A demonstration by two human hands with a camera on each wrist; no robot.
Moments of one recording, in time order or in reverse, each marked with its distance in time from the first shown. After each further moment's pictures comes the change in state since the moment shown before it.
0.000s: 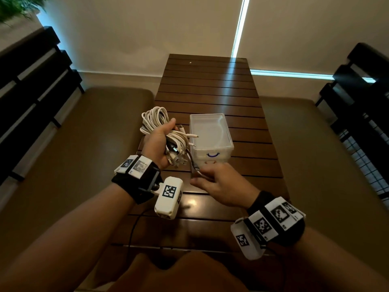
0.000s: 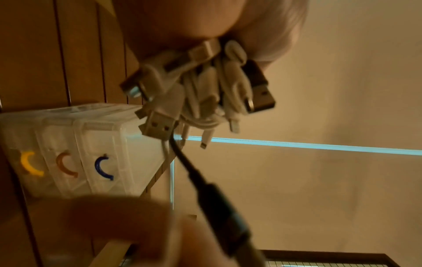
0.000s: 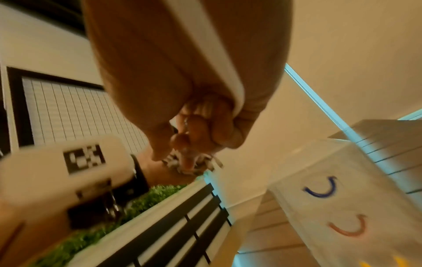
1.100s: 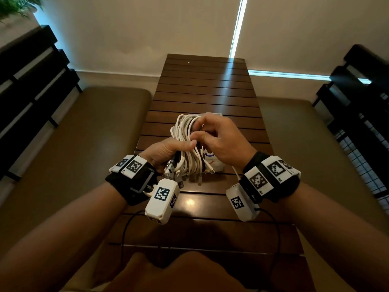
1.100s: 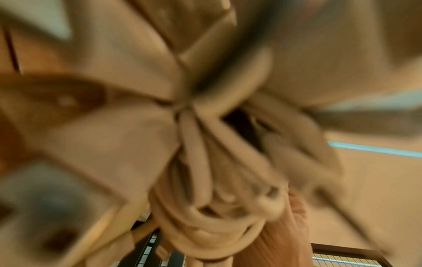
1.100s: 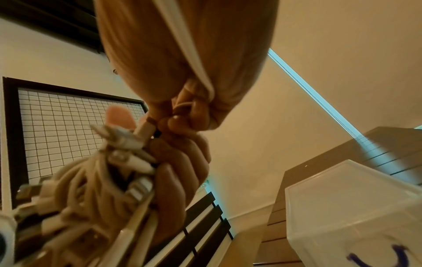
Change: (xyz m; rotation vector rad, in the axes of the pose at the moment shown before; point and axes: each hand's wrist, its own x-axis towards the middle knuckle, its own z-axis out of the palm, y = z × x) left_hand -0.016 -0.001 -0.005 0.445 -0.740 -0.248; right_hand 0.042 -0.027 -0.053 0.313 0.219 -0.133
